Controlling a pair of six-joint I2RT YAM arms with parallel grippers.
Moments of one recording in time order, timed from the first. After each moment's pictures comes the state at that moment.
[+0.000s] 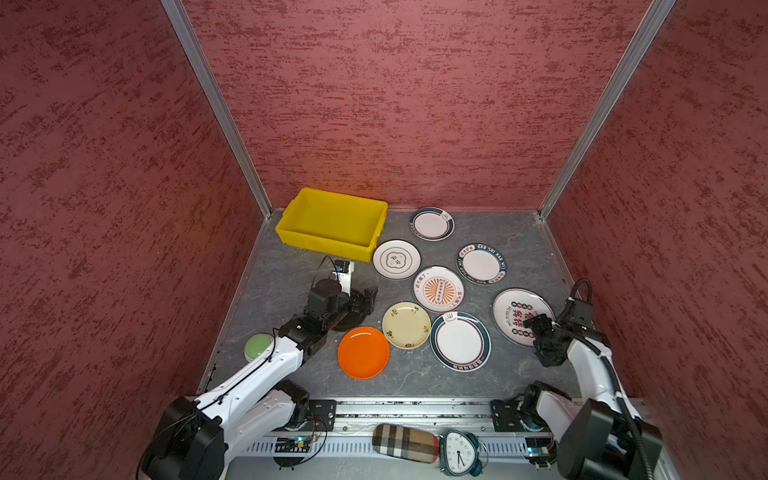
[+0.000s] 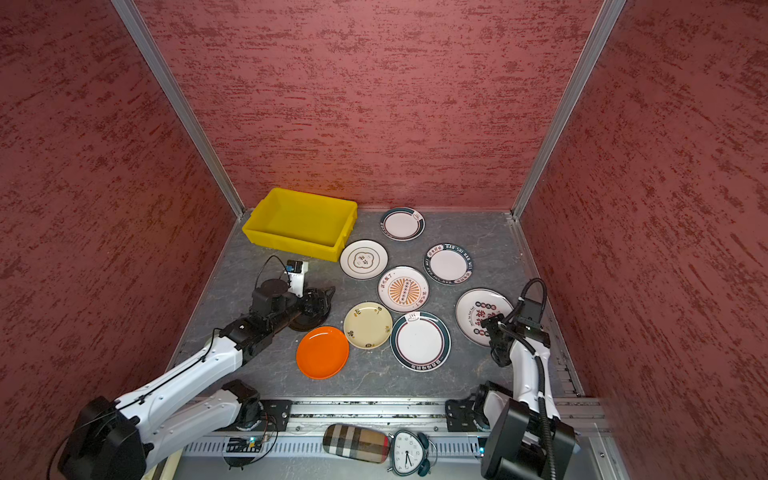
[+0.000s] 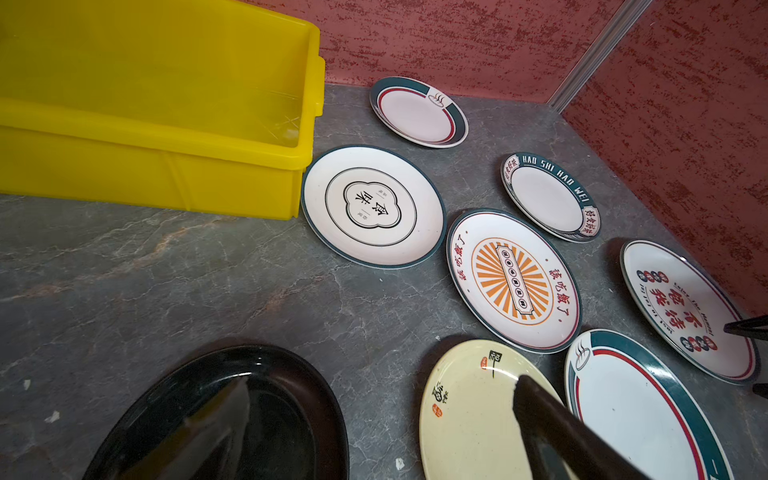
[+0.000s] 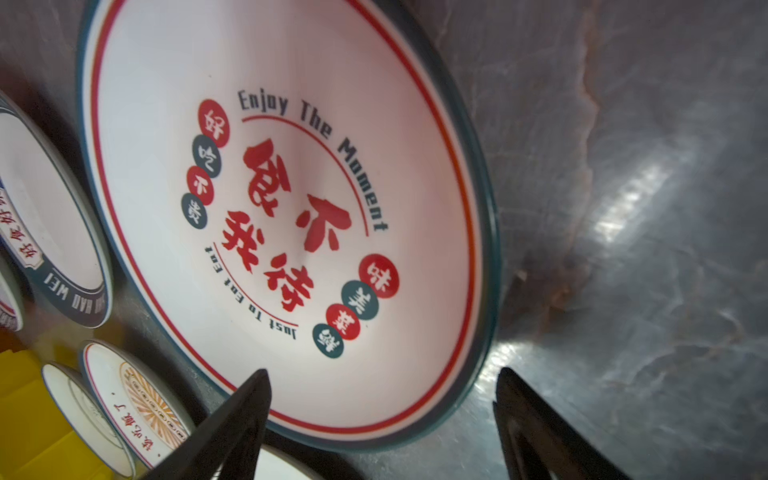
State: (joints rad) left arm -0.49 0.97 0.49 0.02 -0.01 -0.32; right arm -0.45 0.97 0.47 -0.68 -0.26 0.84
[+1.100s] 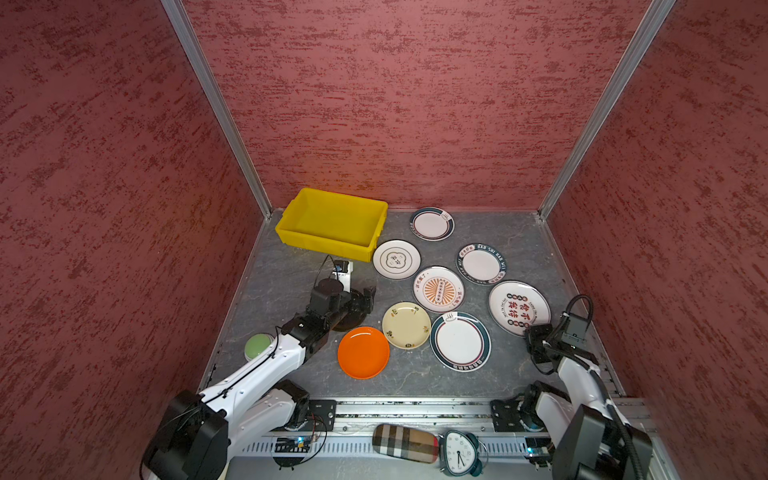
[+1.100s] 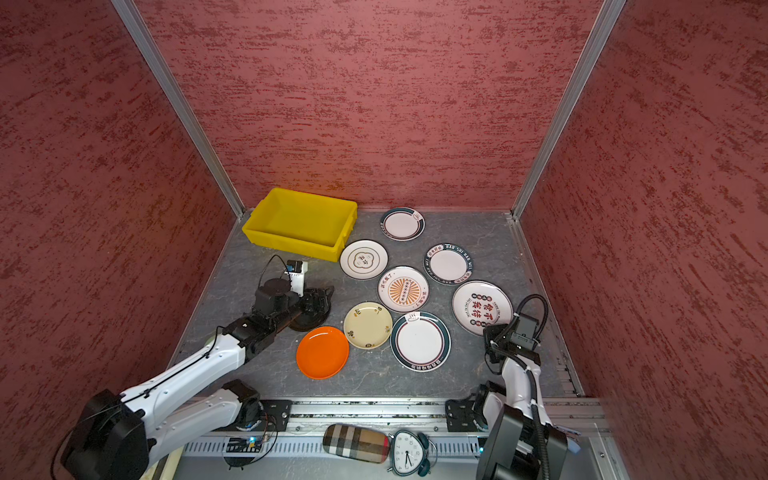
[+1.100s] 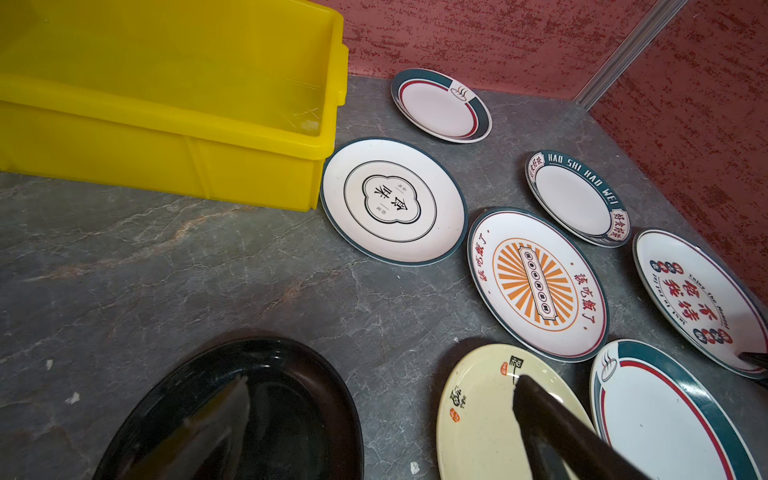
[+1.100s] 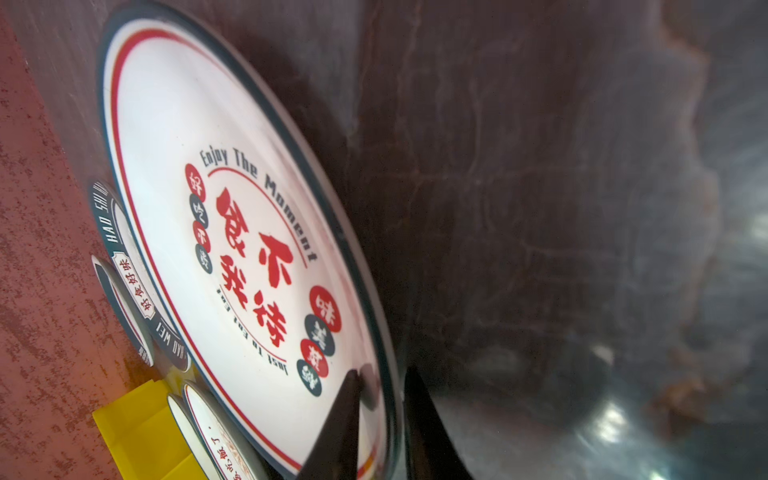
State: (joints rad) left arm -0.49 1.00 0.49 0.02 -0.05 -0.34; right arm -0.46 0.90 0.25 -0.34 -0.30 1.10
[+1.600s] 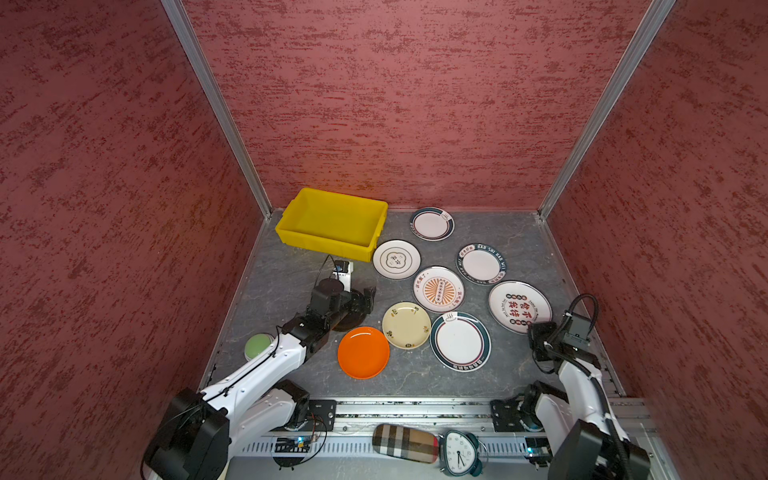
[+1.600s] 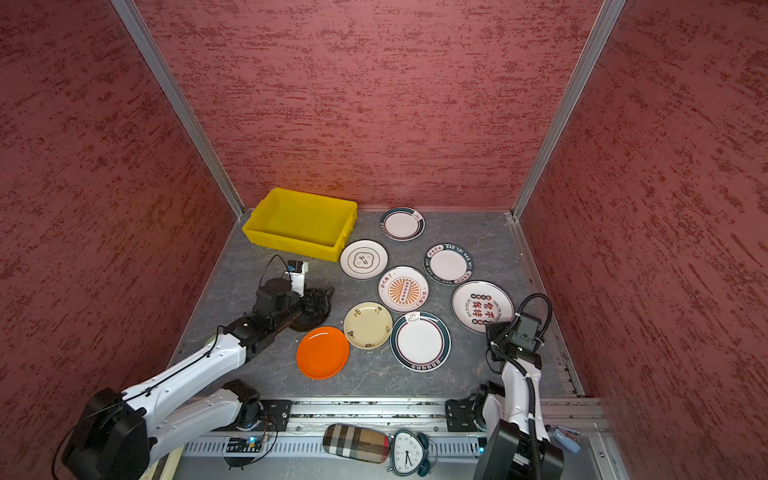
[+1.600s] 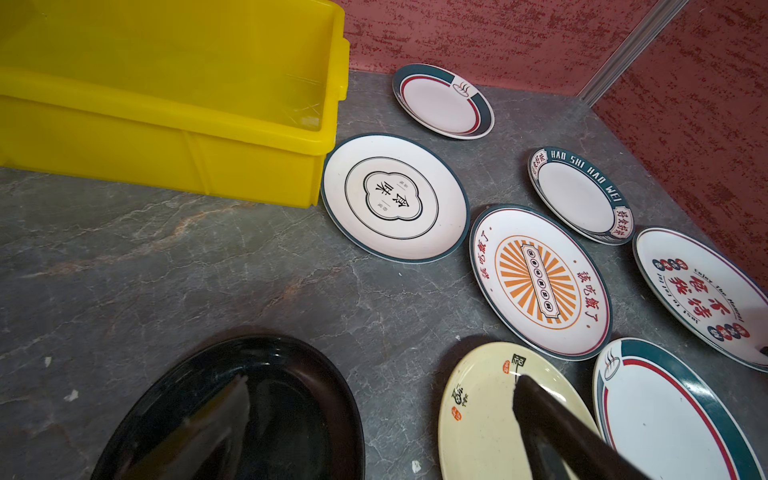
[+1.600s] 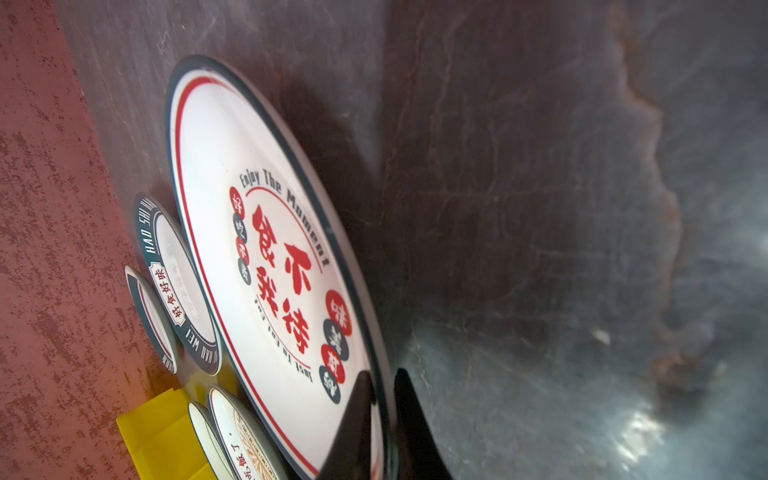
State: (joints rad) left arm -0.49 1.01 0.49 0.02 -0.05 -0.34; right arm -0.46 0.81 0.28 -0.40 -0.26 1.10
